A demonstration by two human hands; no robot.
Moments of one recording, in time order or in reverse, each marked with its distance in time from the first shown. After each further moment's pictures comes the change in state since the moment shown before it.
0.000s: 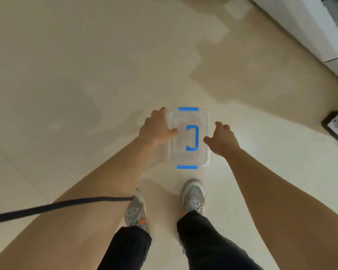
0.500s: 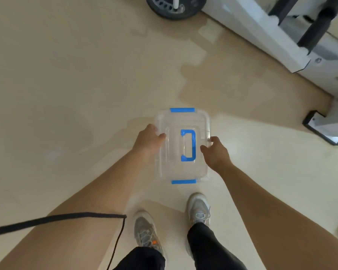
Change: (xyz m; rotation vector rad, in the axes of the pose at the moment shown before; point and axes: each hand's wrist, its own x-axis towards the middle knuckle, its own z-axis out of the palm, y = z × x) left_hand 0.007 0.021 -0.065 -0.310 -0.018 -0.108; right_hand -0.035 -0.024 -0.032 0.524 0.068 0.133
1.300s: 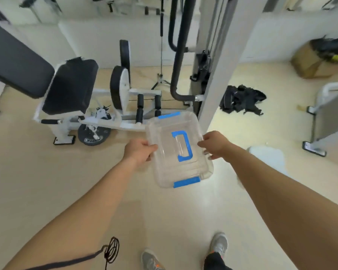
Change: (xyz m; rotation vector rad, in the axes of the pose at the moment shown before) left_hand -0.554 0.371 -0.067 0.130 -0.152 0.533; right_hand -0.524 0.021 -0.460 0.393 0.316 0.040
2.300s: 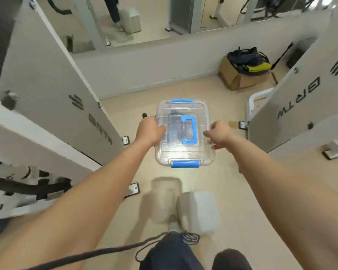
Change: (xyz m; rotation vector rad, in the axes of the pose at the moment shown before) left_hand 0.221 0.551 0.526 0.445 -0.081 0.459; right_hand 0.294 0.206 -0.615 0.168 0.308 0.124
